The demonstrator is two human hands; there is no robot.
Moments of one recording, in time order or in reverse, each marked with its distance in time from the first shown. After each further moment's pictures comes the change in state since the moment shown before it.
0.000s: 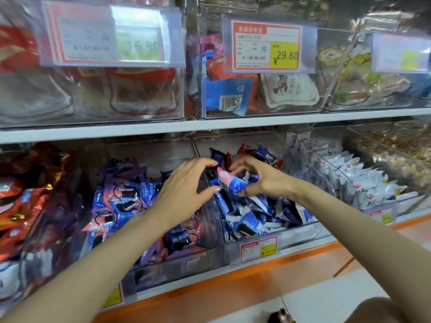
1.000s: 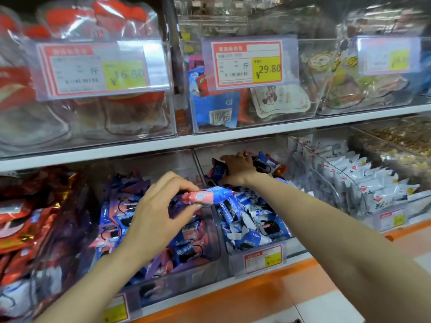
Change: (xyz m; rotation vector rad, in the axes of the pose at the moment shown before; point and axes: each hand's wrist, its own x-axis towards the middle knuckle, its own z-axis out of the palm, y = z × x) left_hand -0.034 -0.008 -0.023 -0.141 0.261 0.173; right_hand 0.111 0.028 0.014 -0.774 0.193 0.195
